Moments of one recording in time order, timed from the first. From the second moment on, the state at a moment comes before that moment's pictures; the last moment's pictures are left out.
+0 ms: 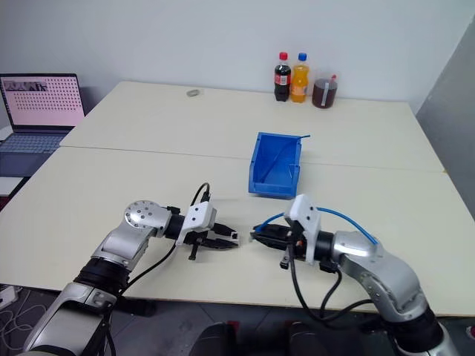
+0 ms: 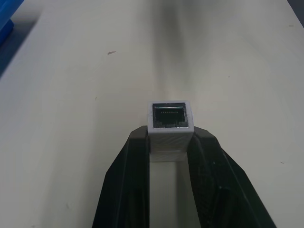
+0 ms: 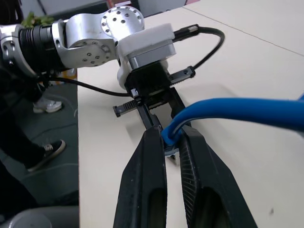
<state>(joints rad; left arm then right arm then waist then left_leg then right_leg) -0.56 0.59 -0.29 0.36 -0.11 -0.04 -1.39 -0.29 -0.51 0.25 -0.50 0.55 0.65 0.70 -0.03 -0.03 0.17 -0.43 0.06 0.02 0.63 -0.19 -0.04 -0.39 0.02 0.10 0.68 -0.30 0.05</state>
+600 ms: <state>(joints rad) -0.57 0.59 -0.30 0.35 -0.09 -0.01 -1.39 -0.46 -0.40 0.46 -0.23 0.23 0.52 0.73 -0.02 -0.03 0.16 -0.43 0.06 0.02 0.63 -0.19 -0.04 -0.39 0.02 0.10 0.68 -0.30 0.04</state>
